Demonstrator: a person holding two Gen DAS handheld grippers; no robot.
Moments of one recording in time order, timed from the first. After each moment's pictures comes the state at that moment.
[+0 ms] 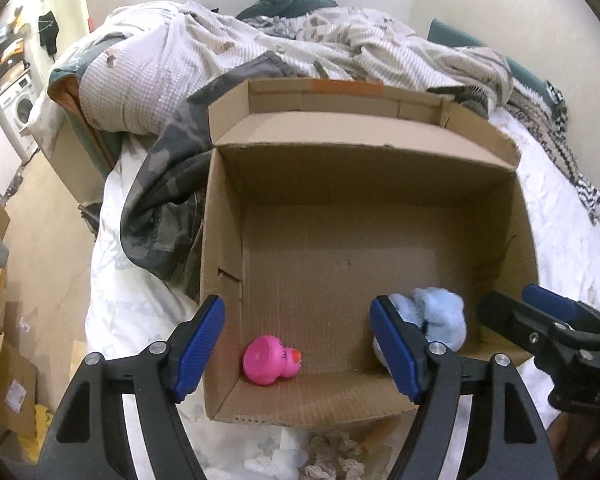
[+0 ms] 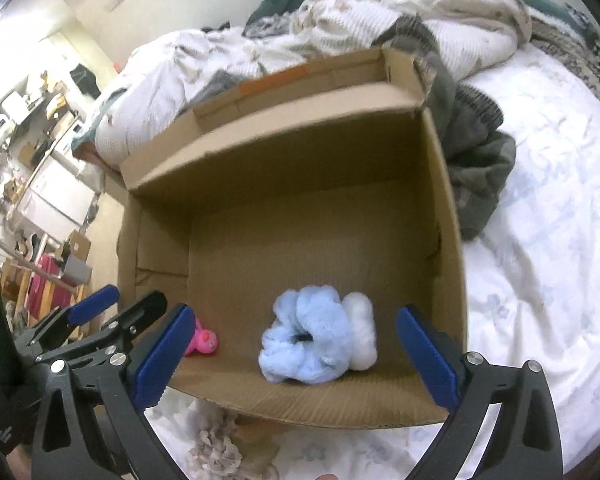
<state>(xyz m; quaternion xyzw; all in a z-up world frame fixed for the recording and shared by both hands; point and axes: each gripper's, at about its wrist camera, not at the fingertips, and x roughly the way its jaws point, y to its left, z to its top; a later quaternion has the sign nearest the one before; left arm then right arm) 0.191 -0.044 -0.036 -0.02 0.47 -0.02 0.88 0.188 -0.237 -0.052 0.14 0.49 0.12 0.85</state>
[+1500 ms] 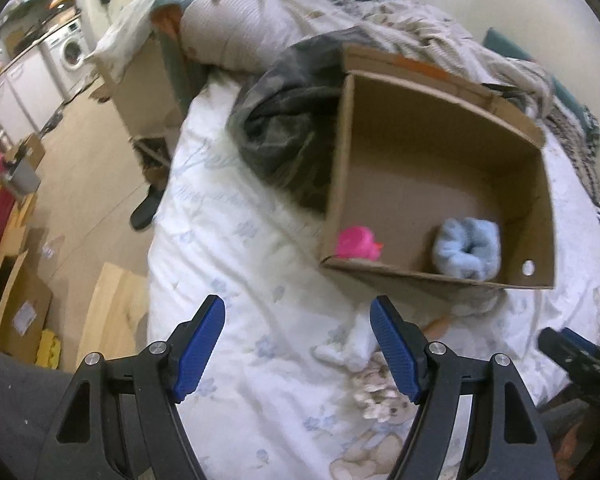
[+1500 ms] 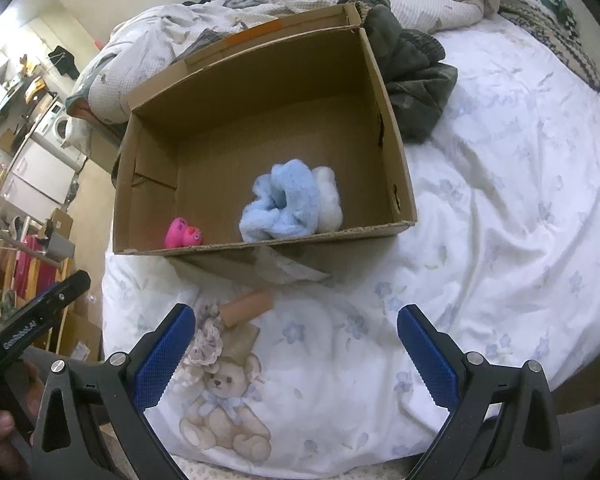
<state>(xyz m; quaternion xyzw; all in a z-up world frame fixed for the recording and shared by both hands) 0.089 0.024 -0.038 -0.07 0.52 0.08 0.85 0.089 -0.245 -0.060 0.12 0.55 0.08 0.82</state>
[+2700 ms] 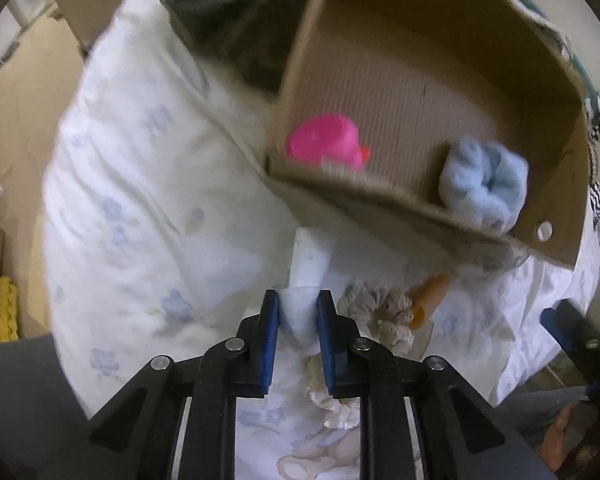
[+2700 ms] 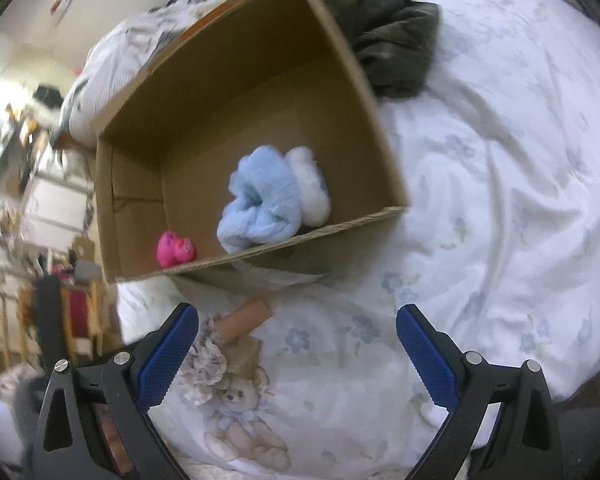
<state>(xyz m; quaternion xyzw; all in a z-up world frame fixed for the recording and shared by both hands) 0.132 0.004 -0.122 -0.13 0.64 0.01 0.76 0.119 -0.260 -0.099 0.20 0.58 0.09 0.78</state>
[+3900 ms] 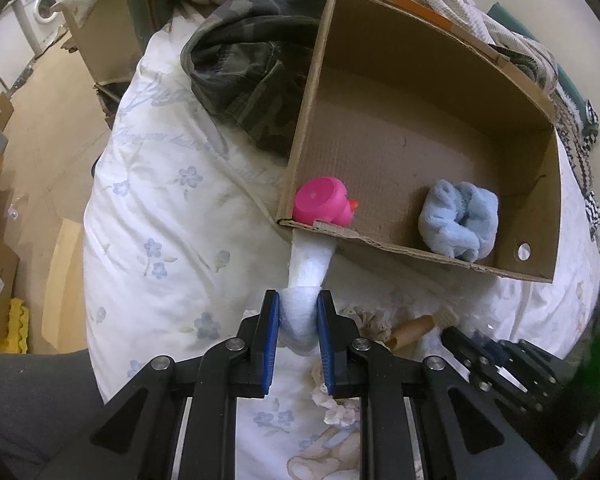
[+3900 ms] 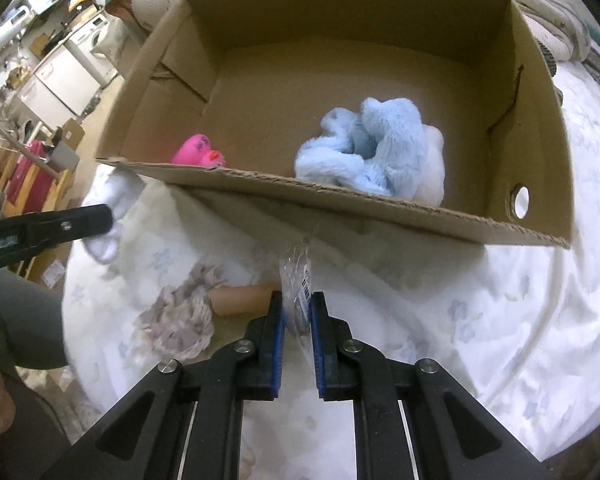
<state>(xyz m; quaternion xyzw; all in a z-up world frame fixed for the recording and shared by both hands) 0.119 0.007 -0.087 -0.12 0.59 0.02 0.80 0.110 -0.175 -0.122 0.00 0.58 0.17 0.80</state>
